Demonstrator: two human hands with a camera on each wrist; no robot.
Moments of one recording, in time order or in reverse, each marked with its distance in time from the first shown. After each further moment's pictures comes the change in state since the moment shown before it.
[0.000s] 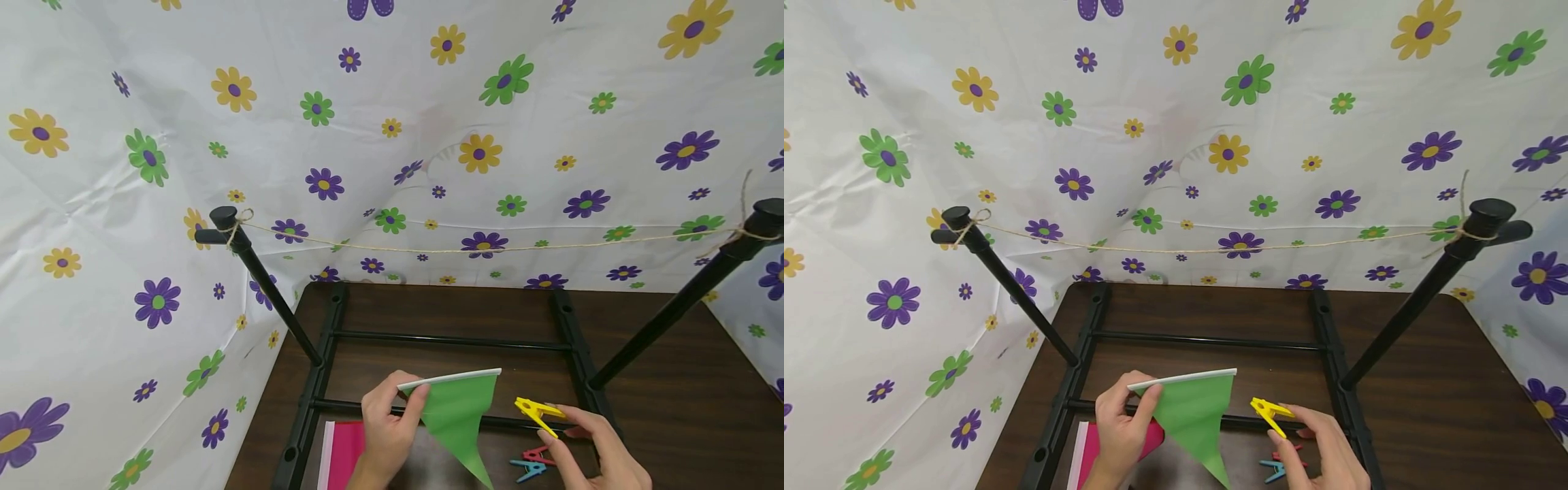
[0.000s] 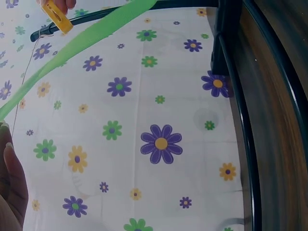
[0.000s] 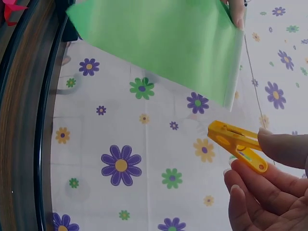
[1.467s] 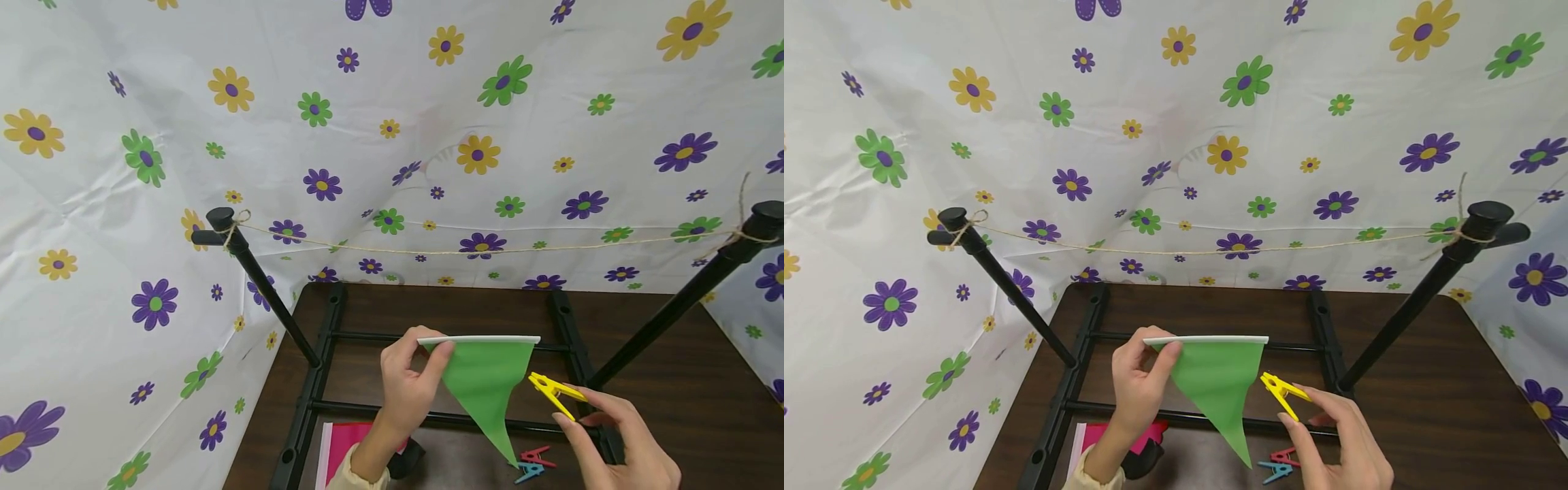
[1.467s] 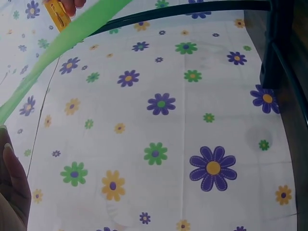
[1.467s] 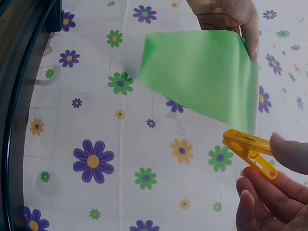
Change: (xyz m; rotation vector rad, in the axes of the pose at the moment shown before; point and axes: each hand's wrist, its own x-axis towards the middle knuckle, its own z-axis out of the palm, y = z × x) left_hand 0.065 0.002 0.030 -0.120 -0.016 0.012; right_hand 0.027 -0.006 -0.016 0.116 0.074 -0.098
